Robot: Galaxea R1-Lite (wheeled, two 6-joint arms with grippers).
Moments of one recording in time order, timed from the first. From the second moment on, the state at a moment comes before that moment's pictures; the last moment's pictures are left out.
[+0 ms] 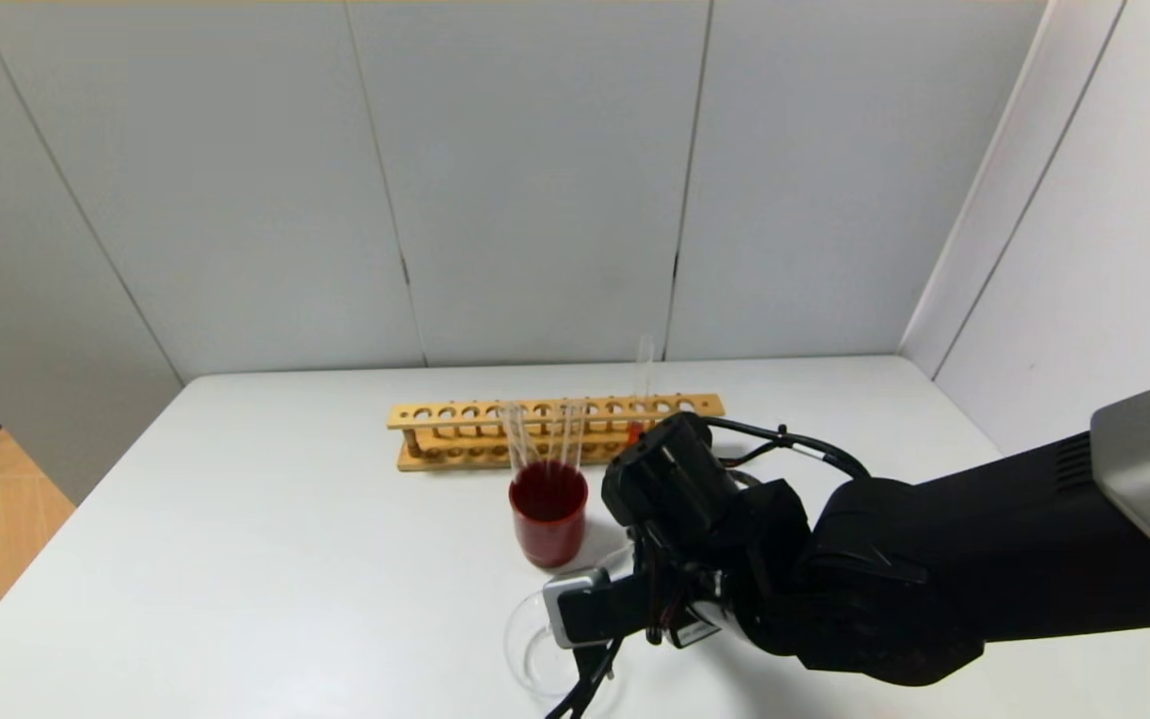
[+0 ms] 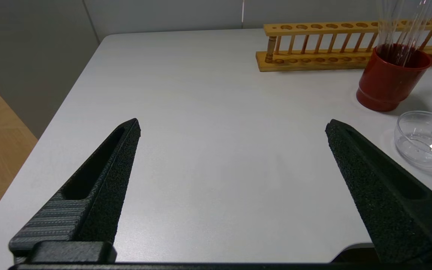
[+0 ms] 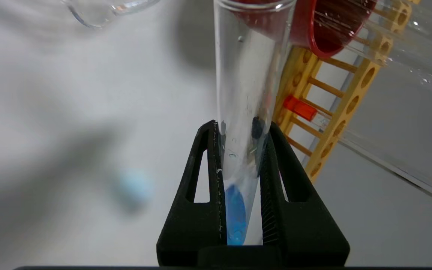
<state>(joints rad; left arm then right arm) 0.00 0.00 -0.01 0.02 0.00 -0.01 0.87 2.01 -1.06 -0.08 -0.35 -1.22</state>
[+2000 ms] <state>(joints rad) 0.00 0.00 -0.01 0.02 0.00 -0.01 0.90 2.05 -1.11 -0.08 -0.46 -1.40</state>
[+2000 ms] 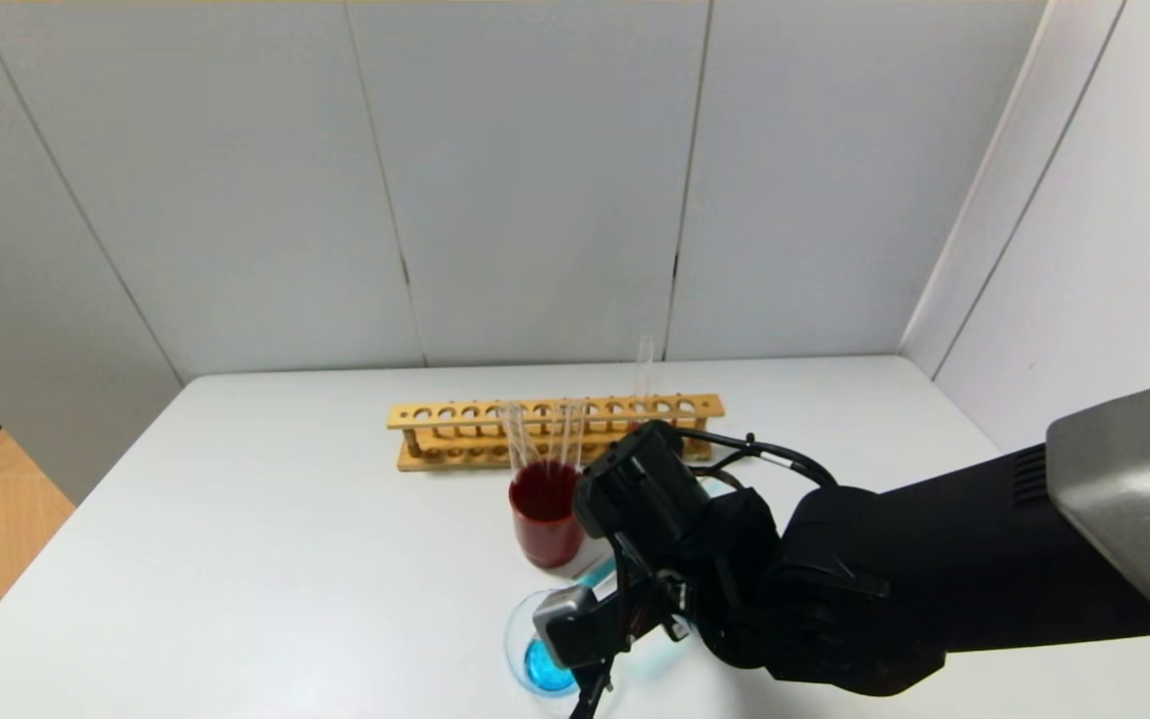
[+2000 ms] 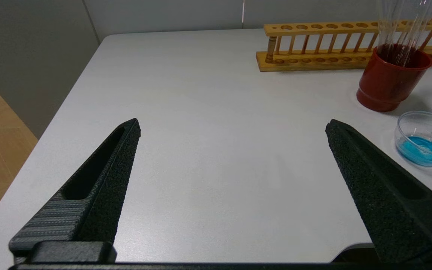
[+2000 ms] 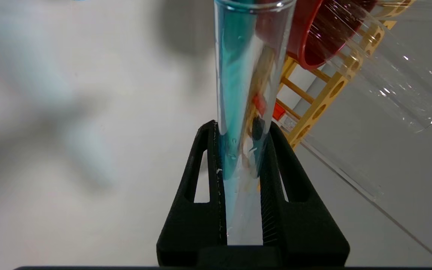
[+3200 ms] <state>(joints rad) 0.00 0.00 -0.01 0.02 0.00 -0.01 0.98 2.07 -1.16 -0.08 -0.62 -1.55</state>
